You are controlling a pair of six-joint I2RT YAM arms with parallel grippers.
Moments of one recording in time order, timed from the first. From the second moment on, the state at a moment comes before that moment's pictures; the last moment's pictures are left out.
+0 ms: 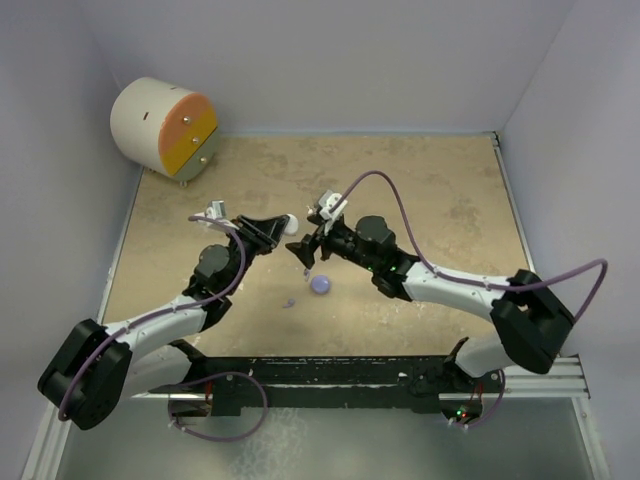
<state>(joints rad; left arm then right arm) -0.58 1.12 0.32 0.88 -0.17 -0.95 0.86 1.48 0.80 0.57 -0.13 0.01</state>
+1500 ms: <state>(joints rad) -0.58 1.13 0.24 0.96 -0.13 -1.07 0.78 1.48 0.74 0.59 0.01 0.32</state>
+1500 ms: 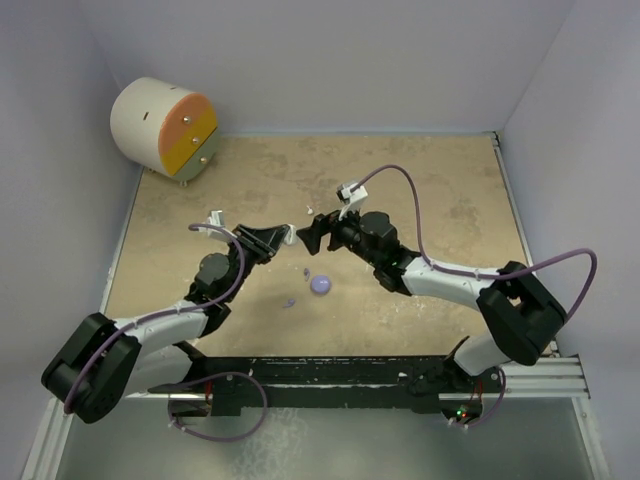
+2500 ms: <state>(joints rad) -0.58 1.27 0.23 1.07 -0.08 -1.18 0.76 1.55 0.79 0.61 0.02 0.35</state>
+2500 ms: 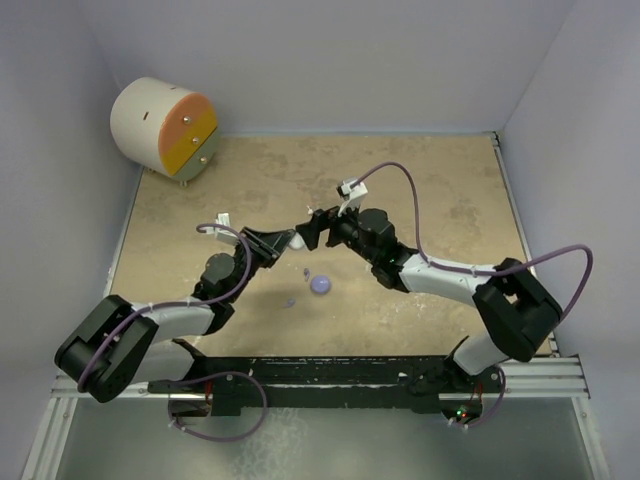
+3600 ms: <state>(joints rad) -0.55 1.26 0.26 1.00 -0.10 -1.22 0.77 1.55 0.74 0.51 0.05 0.35</state>
